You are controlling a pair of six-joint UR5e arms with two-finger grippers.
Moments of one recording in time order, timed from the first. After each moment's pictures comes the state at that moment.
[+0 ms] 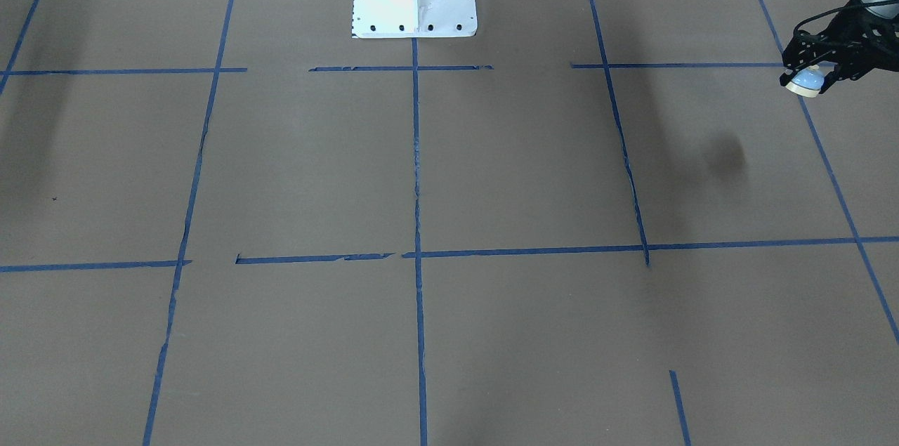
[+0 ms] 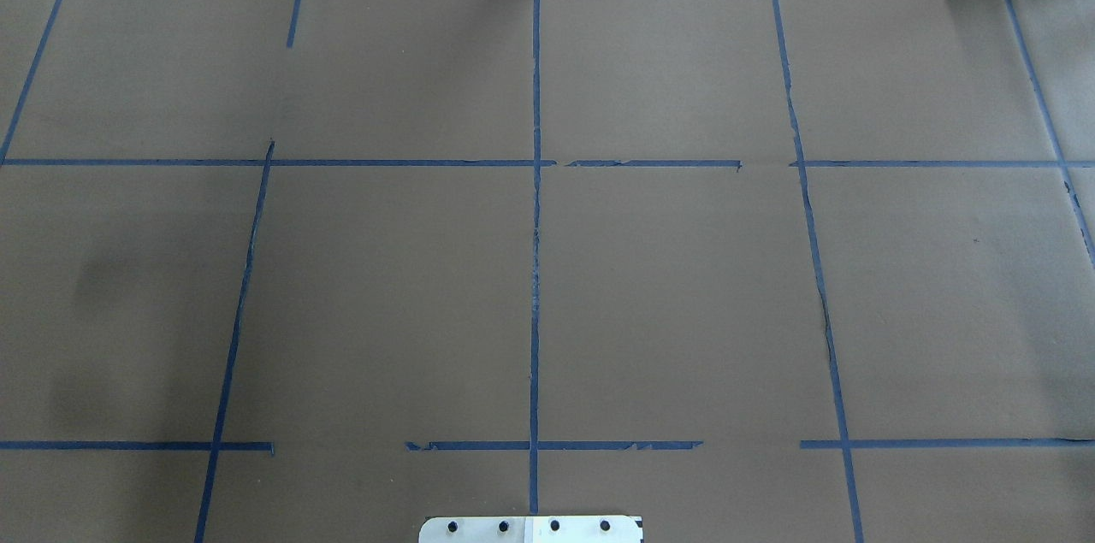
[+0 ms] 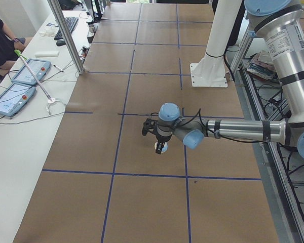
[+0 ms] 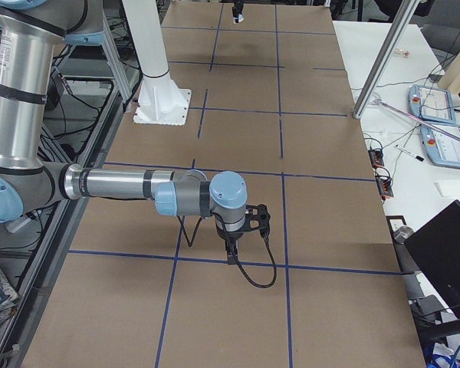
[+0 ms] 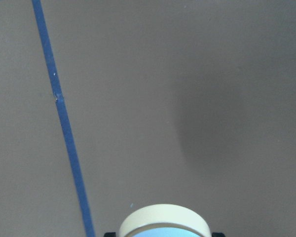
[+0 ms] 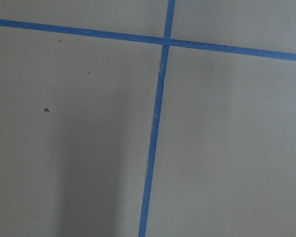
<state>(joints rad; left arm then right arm) -1.08 -1.21 -1.94 -2.13 -2.21 -0.47 1.56 -1.82 1.82 -1.52 2.34 -0.07</state>
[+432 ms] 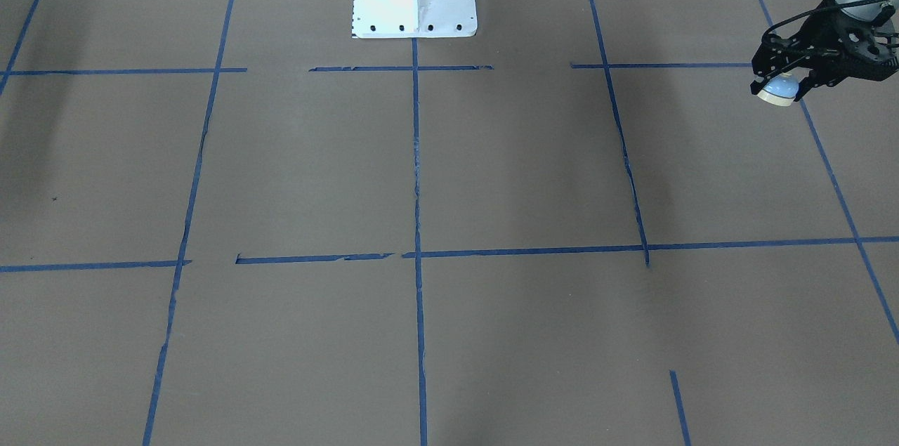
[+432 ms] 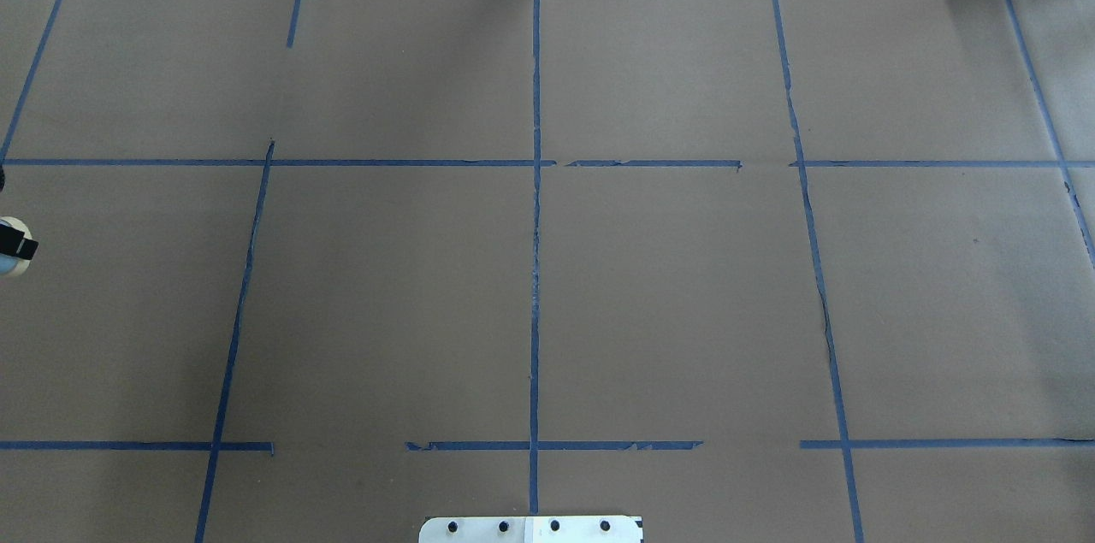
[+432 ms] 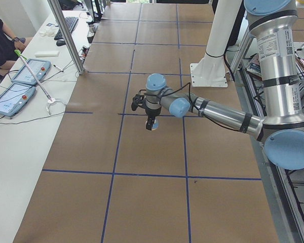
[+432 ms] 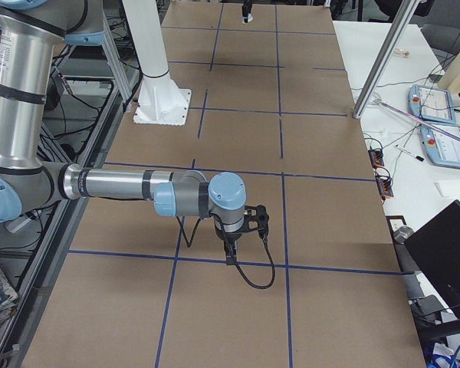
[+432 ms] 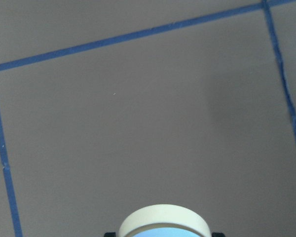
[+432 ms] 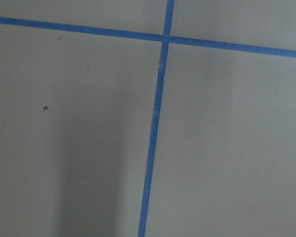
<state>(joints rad) -1.07 -1.44 -2.08 -1.74 -2.21 -0.53 1.56 -1.82 1.82 -1.52 2.34 -0.07</state>
